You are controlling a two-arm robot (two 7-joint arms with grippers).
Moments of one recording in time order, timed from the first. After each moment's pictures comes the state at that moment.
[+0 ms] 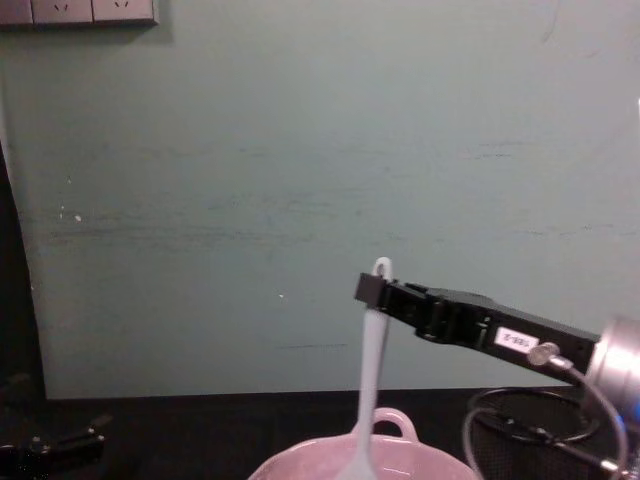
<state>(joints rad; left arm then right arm) -0.20 0.60 0.45 -1.41 -0.25 -0.12 0.03 0.42 0.33 -0.48 -1.26 0.71 -0.09 0.68</state>
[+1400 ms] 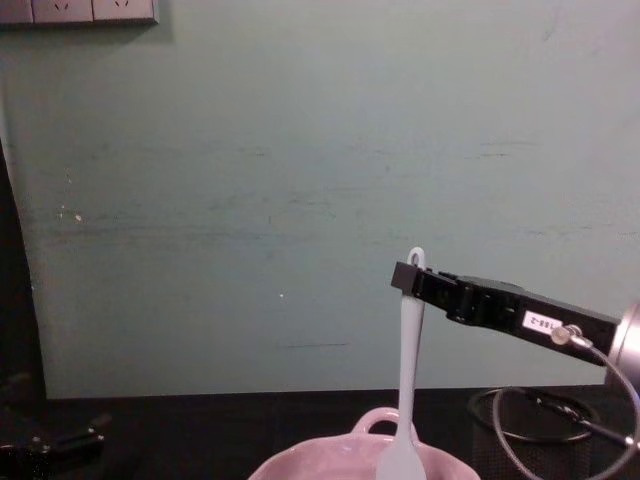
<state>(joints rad) -0.20 0.60 0.45 -1.41 -0.25 -0.12 0.03 0.46 0.33 -0.44 -1.20 0.70 -0.09 0.67</state>
